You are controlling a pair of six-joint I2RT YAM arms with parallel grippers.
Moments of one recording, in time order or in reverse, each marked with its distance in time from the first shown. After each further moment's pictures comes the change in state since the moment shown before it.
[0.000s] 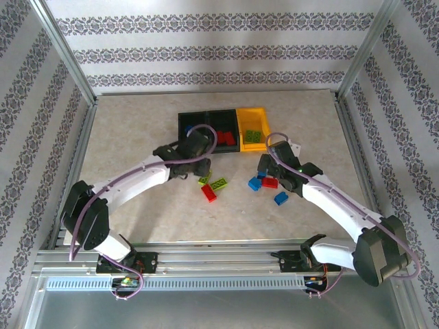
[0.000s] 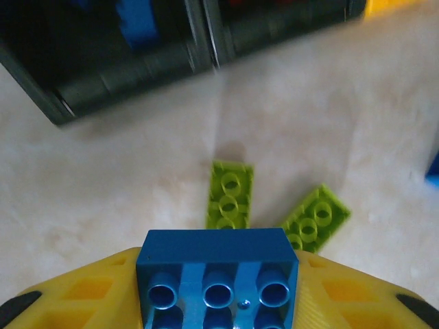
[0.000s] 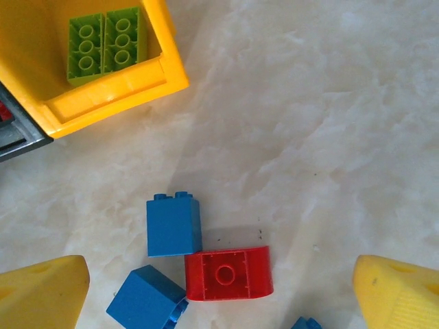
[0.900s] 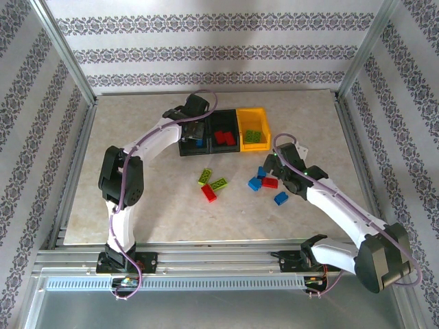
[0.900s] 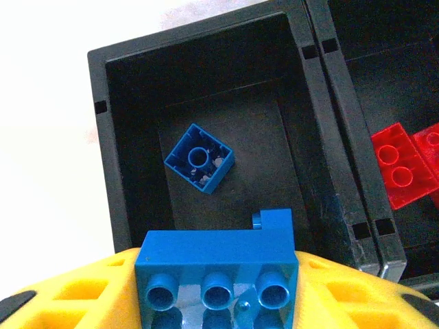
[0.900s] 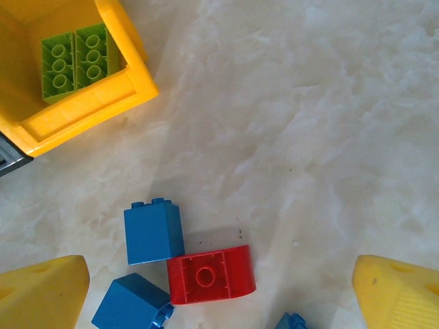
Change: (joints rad) left arm 0.217 0.456 0.489 -0.043 -0.110 0.148; right arm -0.041 -0.052 -0.043 -0.005 0.000 0.051
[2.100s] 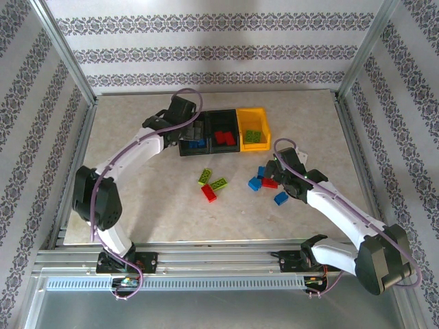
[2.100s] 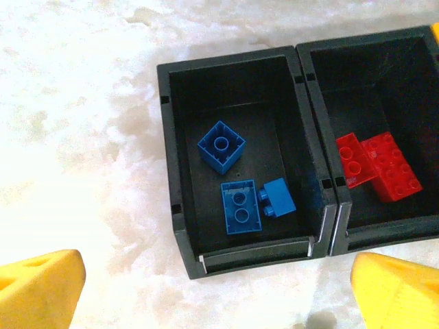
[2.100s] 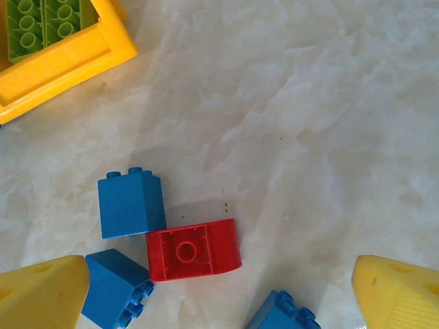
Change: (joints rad) left arm 0.000 -0.321 -0.236 0.064 0.011 -0.071; right arm -0.002 -0.010 -0.051 -0.007 -0.038 0.000
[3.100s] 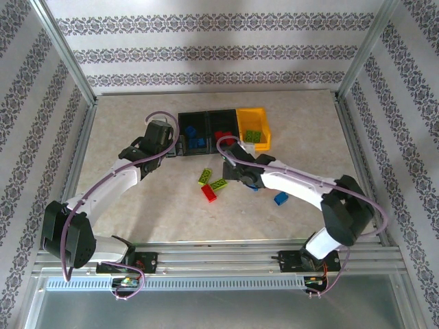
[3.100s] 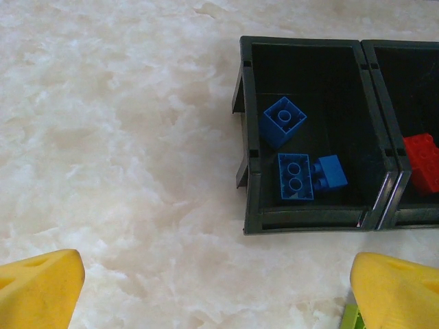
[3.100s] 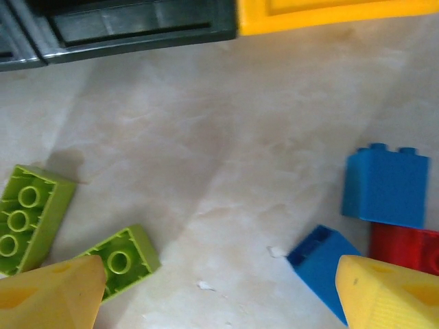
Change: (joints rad) left arm 0.047 -0.332 -0.435 0.212 -0.038 -0.076; right arm 0.360 0.470 0.369 -0.011 0.024 0.006
